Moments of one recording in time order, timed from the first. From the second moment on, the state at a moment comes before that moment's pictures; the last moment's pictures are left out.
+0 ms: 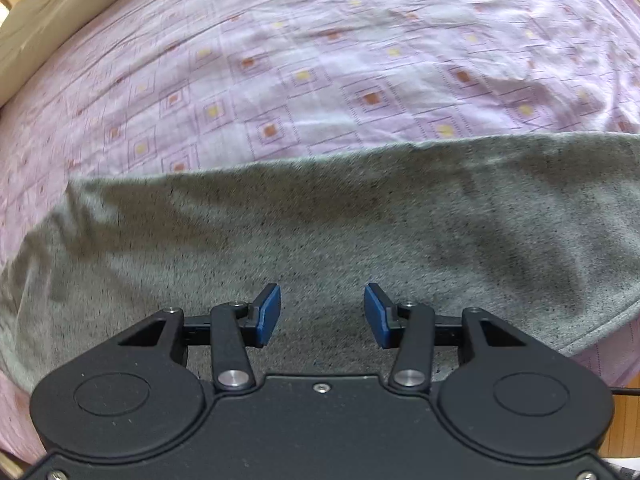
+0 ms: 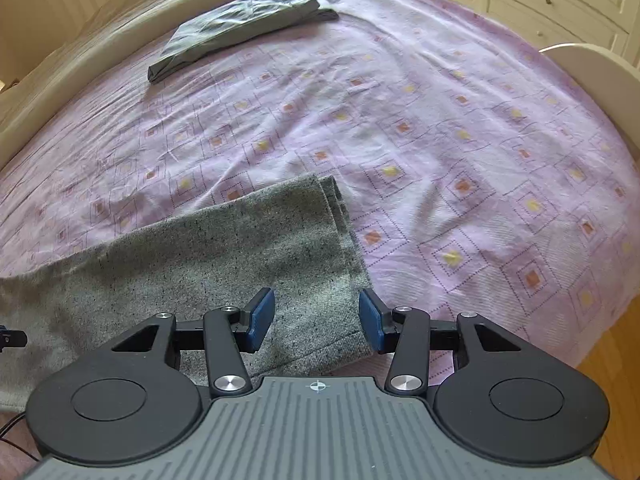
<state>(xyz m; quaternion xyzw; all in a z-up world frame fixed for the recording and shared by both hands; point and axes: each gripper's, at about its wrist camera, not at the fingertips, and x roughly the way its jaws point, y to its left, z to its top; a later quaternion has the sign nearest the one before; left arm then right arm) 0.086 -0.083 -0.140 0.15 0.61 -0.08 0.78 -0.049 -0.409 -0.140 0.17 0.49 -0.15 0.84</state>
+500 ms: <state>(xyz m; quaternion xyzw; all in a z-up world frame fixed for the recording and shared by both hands) 0.082 -0.093 -0.143 0.15 0.61 -0.09 0.77 -0.036 -0.423 -0.146 0.15 0.51 -0.15 0.83</state>
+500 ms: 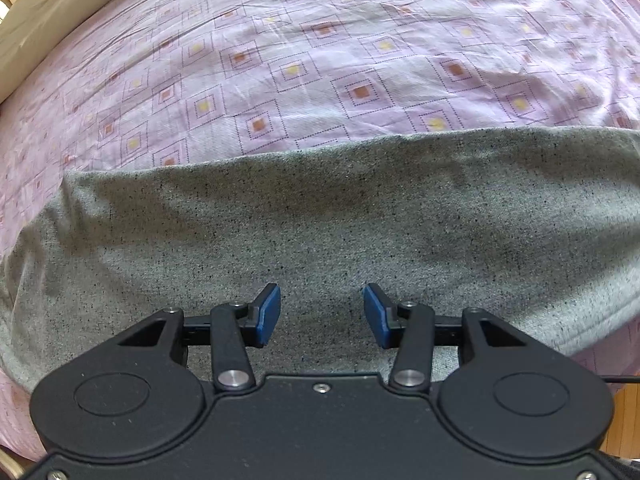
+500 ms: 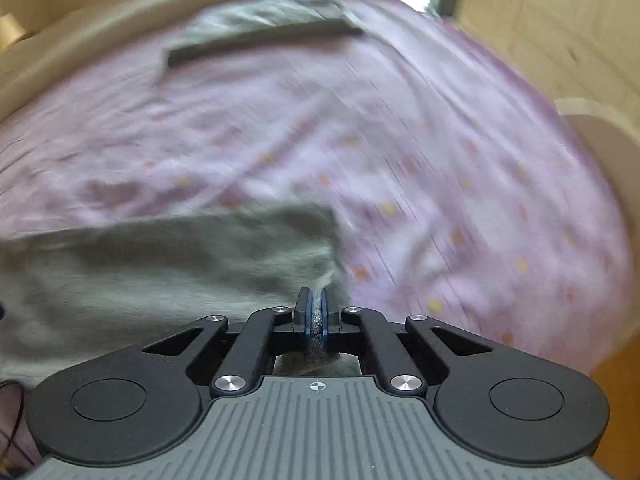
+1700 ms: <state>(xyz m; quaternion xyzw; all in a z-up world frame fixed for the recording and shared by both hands) 0.148 -0.149 -0.158 0.13 0.60 -0.10 0.79 -0.073 -0.444 -0.169 0.41 0.46 -0.16 0.77</state>
